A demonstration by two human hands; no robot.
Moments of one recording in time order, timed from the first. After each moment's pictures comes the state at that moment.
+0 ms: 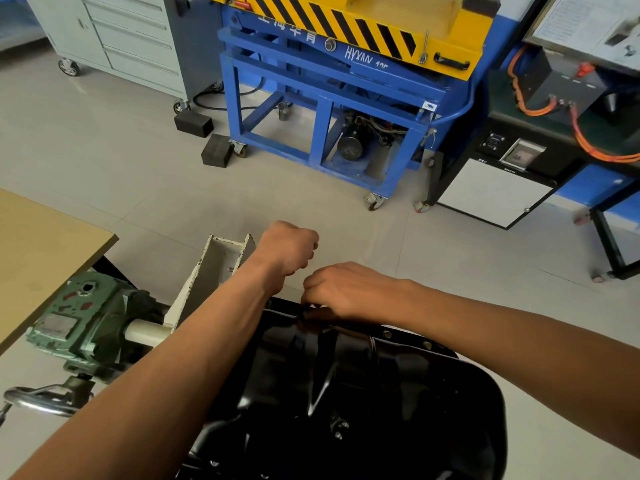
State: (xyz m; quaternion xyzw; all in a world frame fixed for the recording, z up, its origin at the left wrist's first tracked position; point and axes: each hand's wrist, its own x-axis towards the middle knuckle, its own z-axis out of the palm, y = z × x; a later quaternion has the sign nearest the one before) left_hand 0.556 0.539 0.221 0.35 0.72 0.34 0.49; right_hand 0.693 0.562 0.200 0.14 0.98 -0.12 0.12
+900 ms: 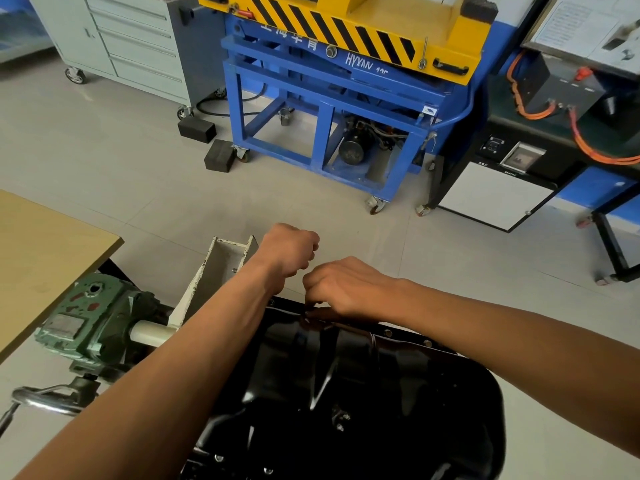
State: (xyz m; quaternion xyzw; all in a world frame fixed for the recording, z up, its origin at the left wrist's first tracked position) left_hand 0.554 0.537 0.218 0.35 0.72 0.34 0.50; right_hand 0.693 0.562 0.199 0.15 0.98 -0.09 0.11
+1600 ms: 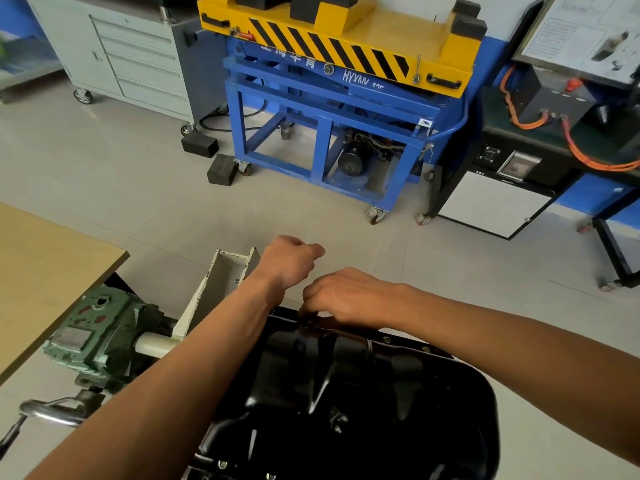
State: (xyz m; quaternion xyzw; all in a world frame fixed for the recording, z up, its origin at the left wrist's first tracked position) left_hand 0.553 0.535 0.211 0.37 0.71 0.36 0.48; right_hand 0.695 0.561 0.205 0.13 0.98 -0.08 0.14
